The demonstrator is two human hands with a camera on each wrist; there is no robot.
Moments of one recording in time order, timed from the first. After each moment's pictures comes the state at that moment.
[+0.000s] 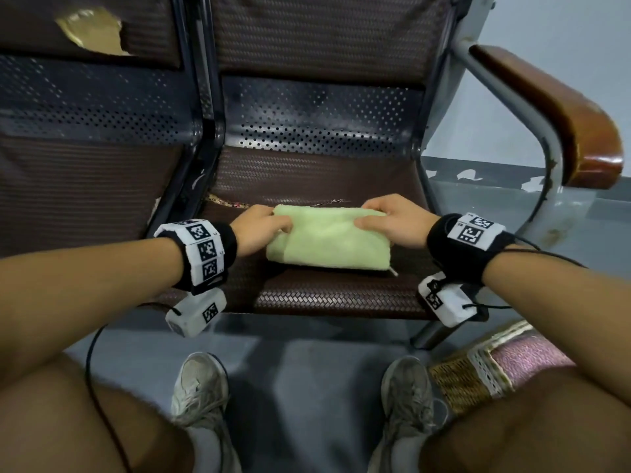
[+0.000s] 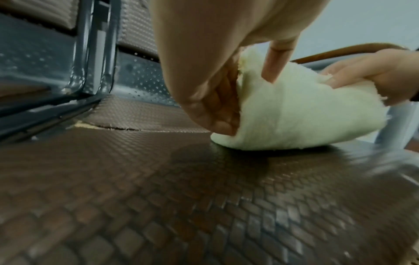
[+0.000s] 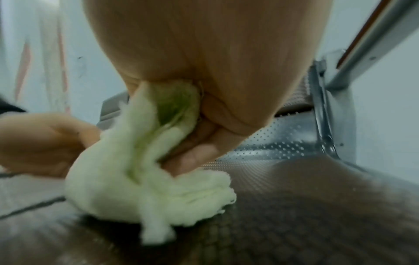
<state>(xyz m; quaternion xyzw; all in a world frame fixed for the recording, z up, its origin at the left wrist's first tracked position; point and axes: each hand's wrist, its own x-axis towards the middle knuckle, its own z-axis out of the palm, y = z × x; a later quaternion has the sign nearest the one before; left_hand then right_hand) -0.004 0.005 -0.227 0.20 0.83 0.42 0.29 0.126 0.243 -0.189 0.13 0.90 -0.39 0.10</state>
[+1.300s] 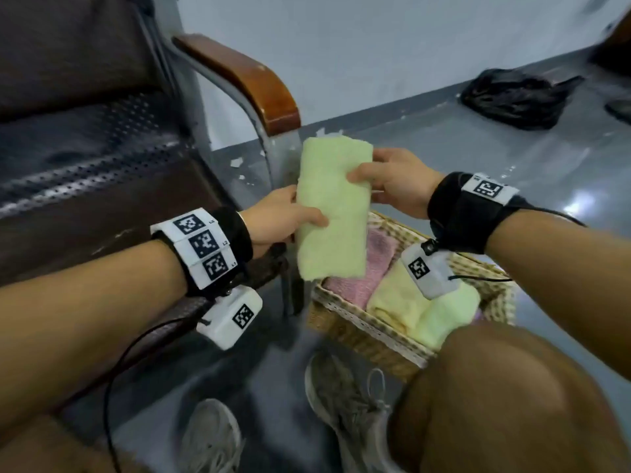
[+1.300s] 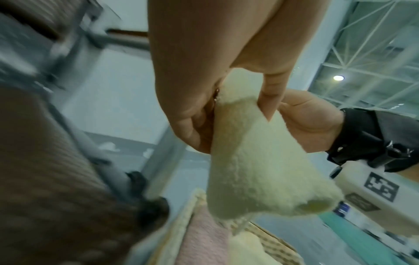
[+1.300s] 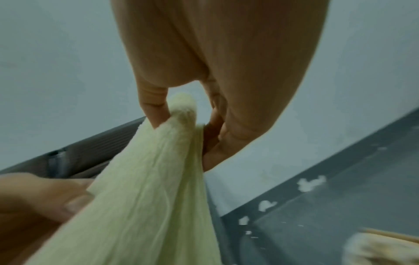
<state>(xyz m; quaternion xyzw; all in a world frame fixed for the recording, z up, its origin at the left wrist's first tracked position) 0.221 0.228 -0.144 0.41 0.60 0.43 0.54 0.391 0.343 -0.105 0.41 0.67 -0.59 -0.20</state>
